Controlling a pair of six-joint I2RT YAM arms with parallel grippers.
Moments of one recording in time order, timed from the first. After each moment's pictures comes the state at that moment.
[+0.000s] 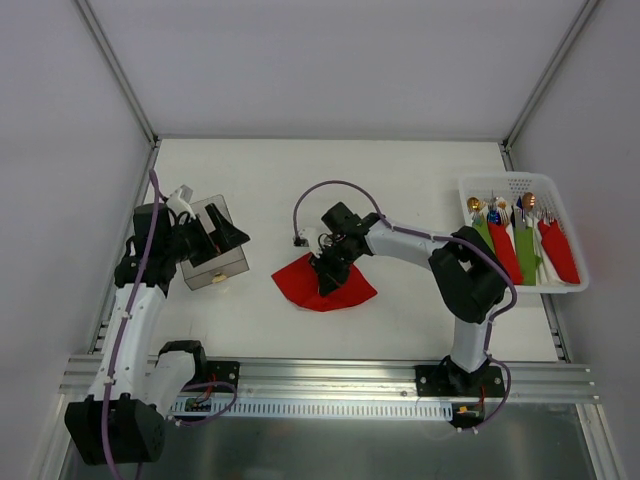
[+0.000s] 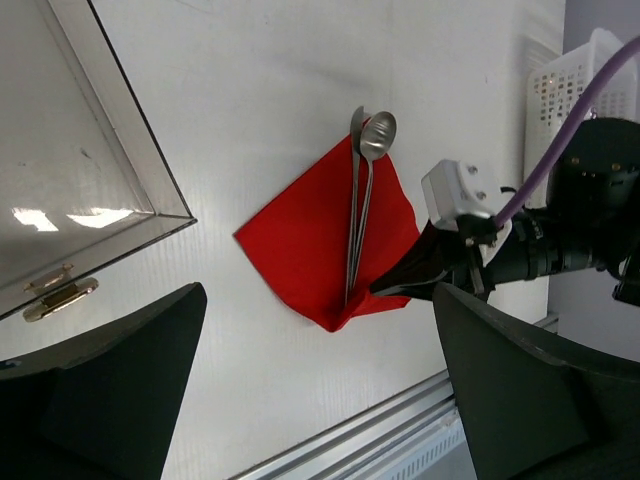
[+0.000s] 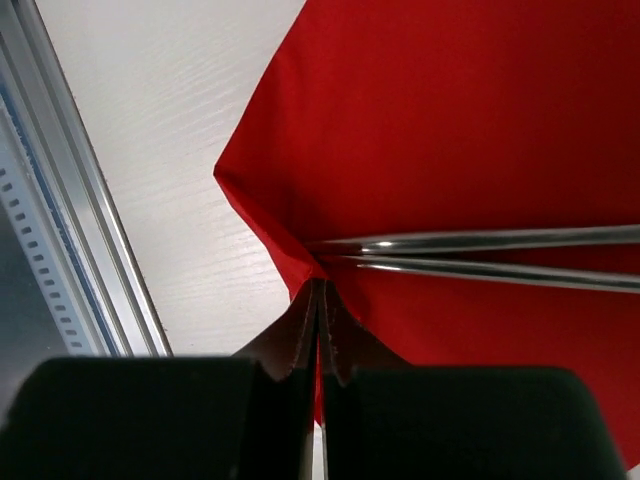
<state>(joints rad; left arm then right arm) 0.07 0.89 0.79 -0.56 0.53 -0.51 0.80 1.89 1.24 -0.60 -0.61 -0.28</state>
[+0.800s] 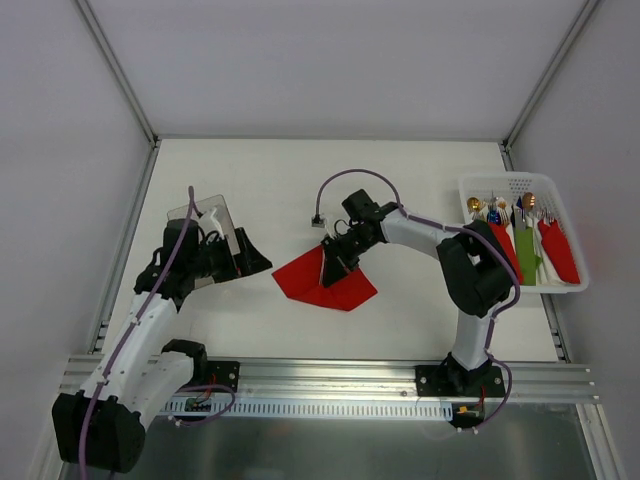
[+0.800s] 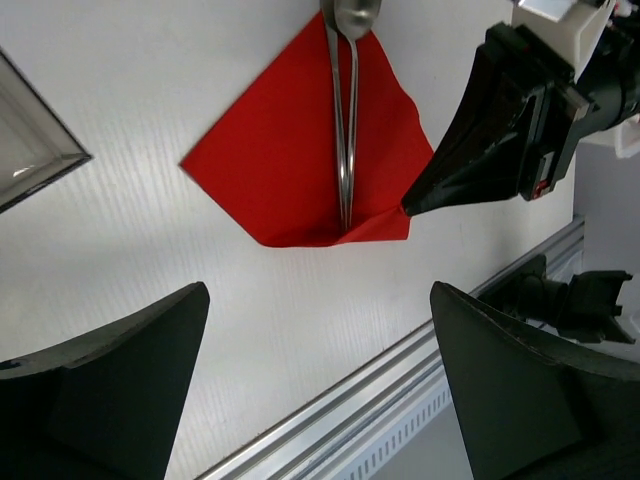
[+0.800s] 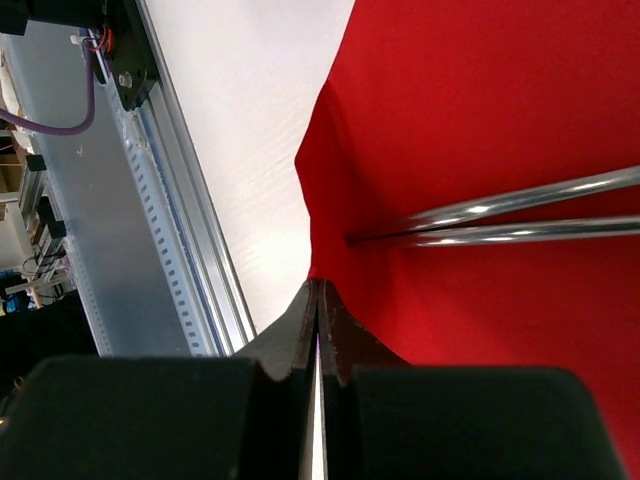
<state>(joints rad) -0.12 0.82 0.62 -0.48 0.55 -0.51 0.64 1.89 1.24 -0.60 -0.86 -0.12</state>
